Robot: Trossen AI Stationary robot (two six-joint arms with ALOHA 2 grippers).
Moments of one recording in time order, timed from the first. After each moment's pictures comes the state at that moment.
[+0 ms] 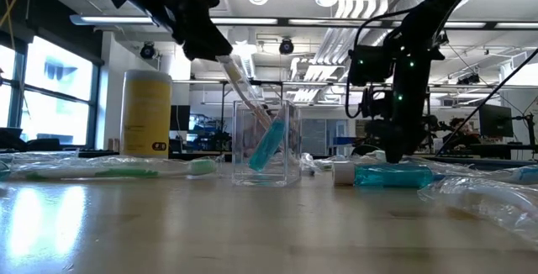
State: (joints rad) left arm 0.28 1.20 0.85 -0.17 0.16 0.01; right arm -0.49 1.60 0.74 -0.51 0.29 0.39
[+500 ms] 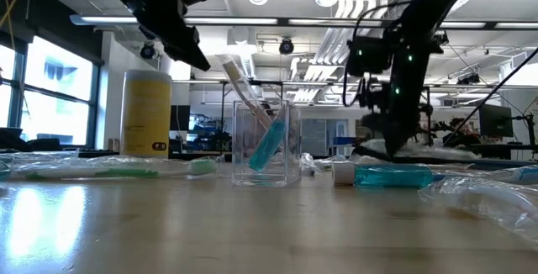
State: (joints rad) left arm 0.02 1.20 0.86 -0.37 0.06 -0.04; right arm -0.45 1.54 0.78 -0.53 0.40 0.40
